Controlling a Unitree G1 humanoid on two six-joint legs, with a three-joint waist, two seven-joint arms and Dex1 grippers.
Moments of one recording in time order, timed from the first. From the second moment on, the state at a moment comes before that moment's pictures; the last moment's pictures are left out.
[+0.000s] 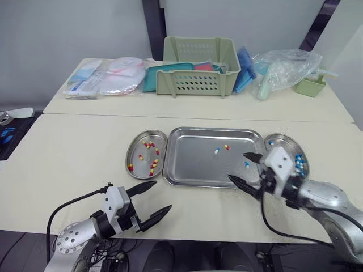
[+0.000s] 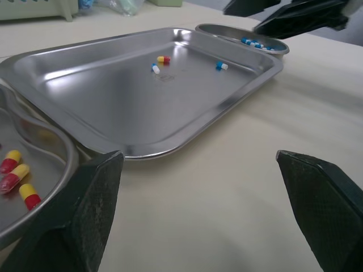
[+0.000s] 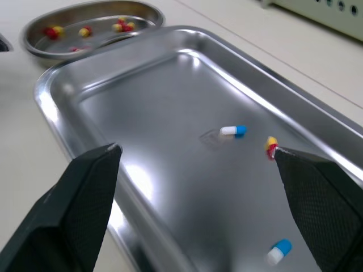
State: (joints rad) left arm 0.32 0.51 0.08 -0.35 -0.45 0.02 -0.95; right arm -0.11 -0.62 0.08 -0.57 0.35 0.66 0.53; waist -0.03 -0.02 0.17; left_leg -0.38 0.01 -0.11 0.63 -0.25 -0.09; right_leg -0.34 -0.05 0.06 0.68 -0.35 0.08
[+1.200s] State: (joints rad) left arm 0.30 0.52 0.07 -0.40 -0.45 0.10 -0.88; right arm -0.41 -0.18 0.26 -0.19 0.07 0.86 0.19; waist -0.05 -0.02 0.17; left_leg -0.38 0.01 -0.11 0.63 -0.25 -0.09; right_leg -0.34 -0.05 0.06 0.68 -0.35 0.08
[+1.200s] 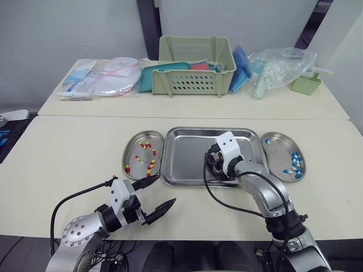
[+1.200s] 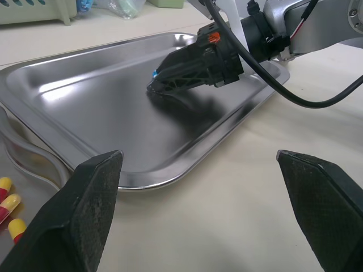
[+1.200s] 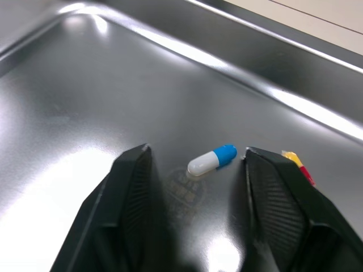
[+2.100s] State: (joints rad) left arm 0.29 0.54 0.05 -0.40 -0.45 0.08 -0.91; right arm -0.38 -0.37 0.26 -0.43 0.11 0.86 0.41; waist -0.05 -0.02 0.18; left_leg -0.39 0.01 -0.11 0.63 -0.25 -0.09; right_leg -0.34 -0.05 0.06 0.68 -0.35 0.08
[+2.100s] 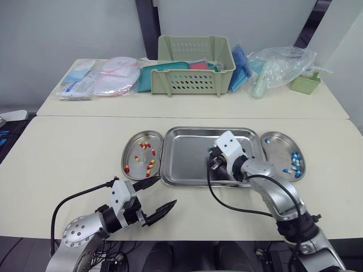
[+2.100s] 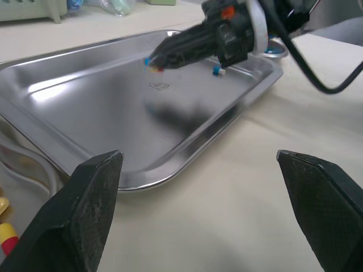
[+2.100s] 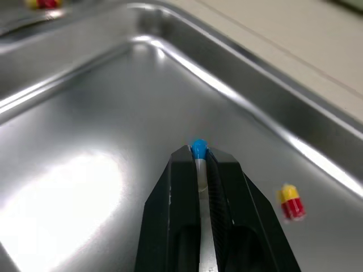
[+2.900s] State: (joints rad) left arm 0.20 0.54 0.01 -0.30 -0.50 -0.09 -1.15; right arm -0.02 -0.71 -0.38 -0.52 0.34 1.02 0.58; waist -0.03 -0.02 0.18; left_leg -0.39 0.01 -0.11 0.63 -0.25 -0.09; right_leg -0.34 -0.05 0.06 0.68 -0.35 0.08
